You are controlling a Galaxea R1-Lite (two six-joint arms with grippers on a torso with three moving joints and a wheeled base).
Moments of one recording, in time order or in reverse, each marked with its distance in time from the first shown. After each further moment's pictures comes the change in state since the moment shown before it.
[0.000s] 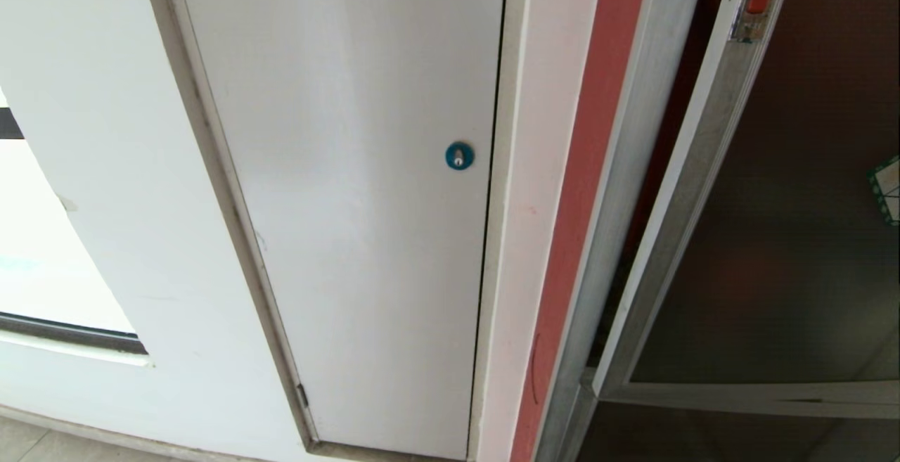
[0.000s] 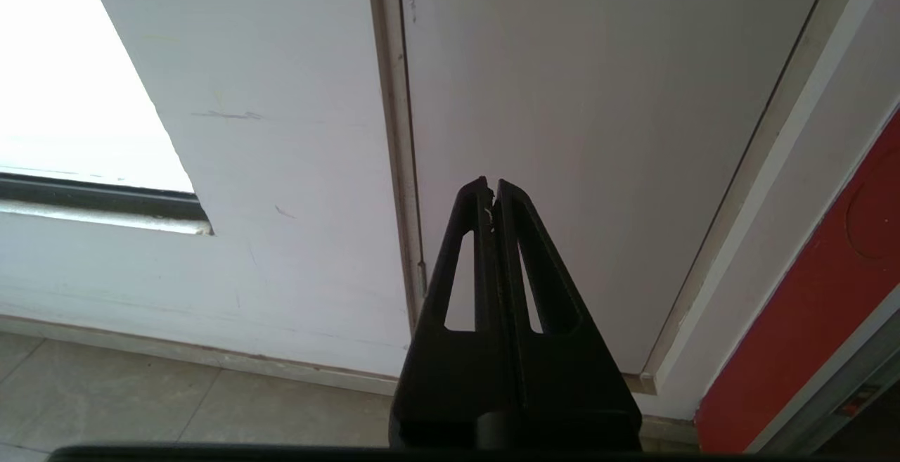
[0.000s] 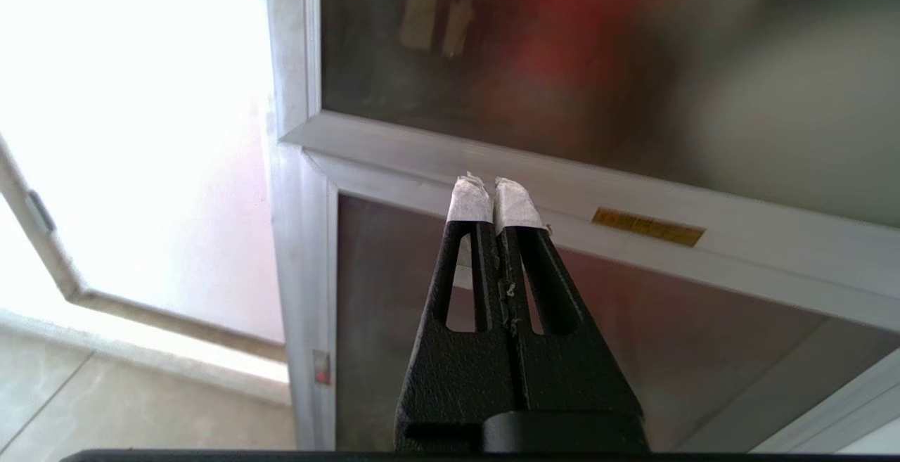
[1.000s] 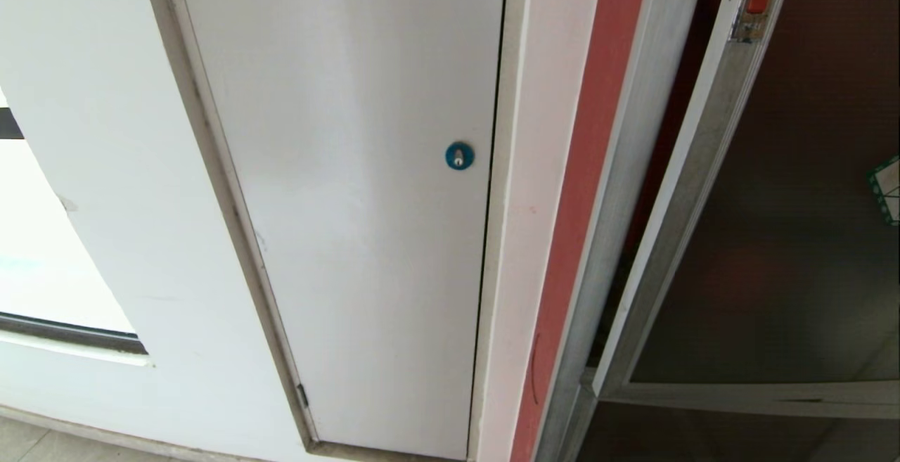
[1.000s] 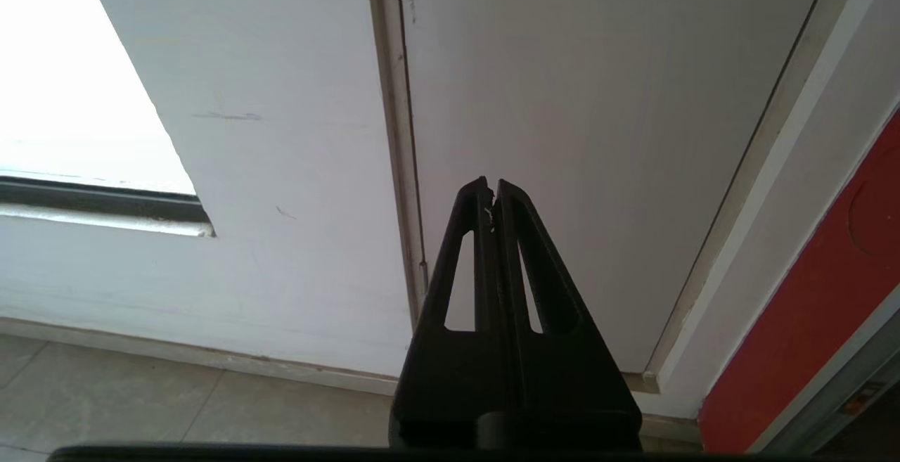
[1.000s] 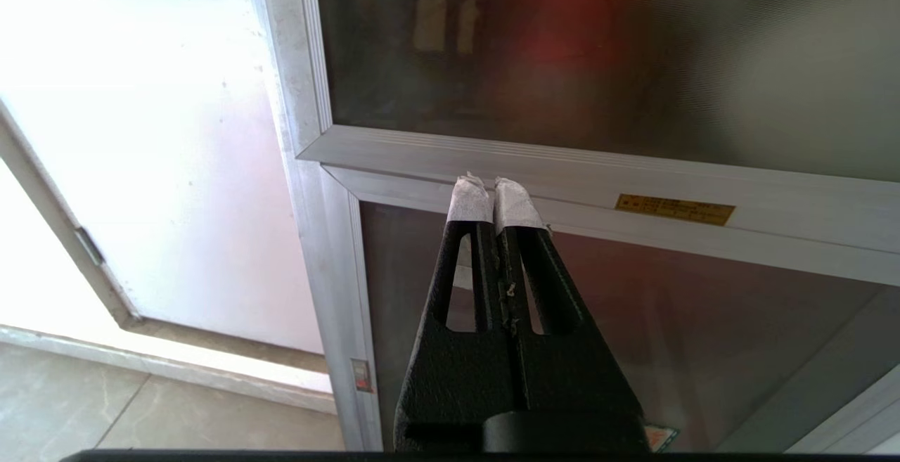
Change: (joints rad) left arm 0.000 0.000 0.000 0.000 -0.002 0.009; right arm 0.000 0.000 0.003 -0.002 -0.010 0.111
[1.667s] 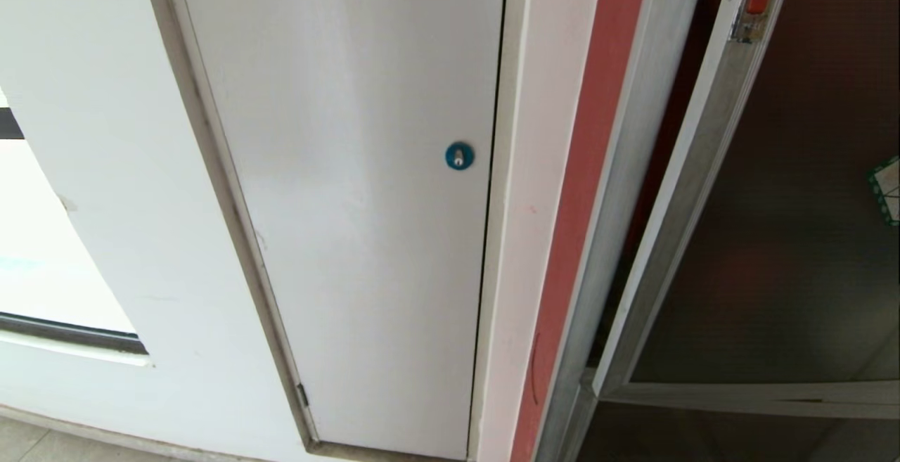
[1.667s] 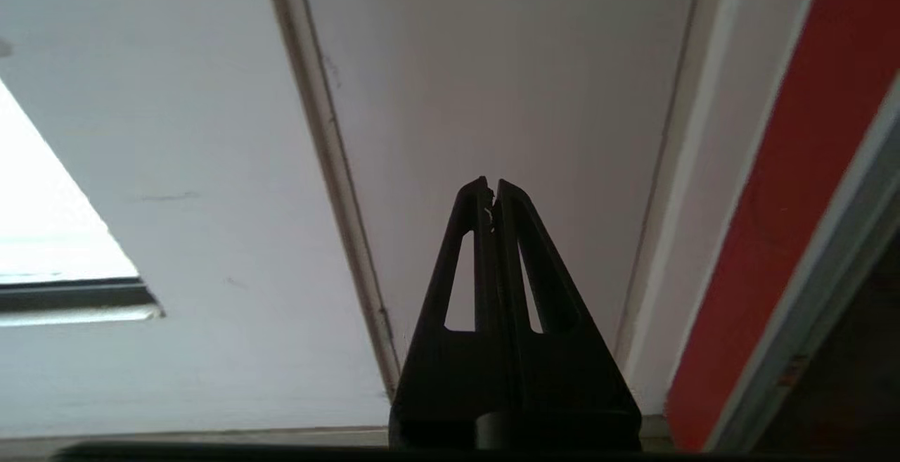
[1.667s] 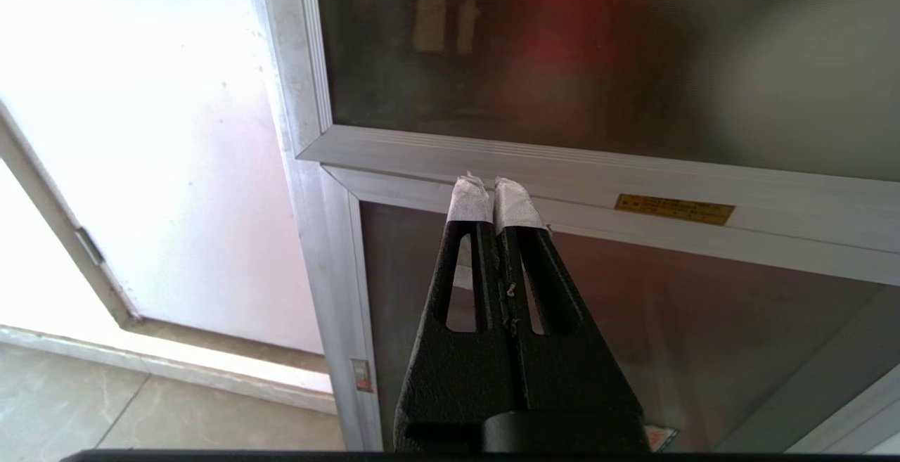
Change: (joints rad) left arm -0.007 0.100 -0.156 0.005 -0.179 0.044; right arm 0.000 0.000 0.000 0.000 0.000 0.000
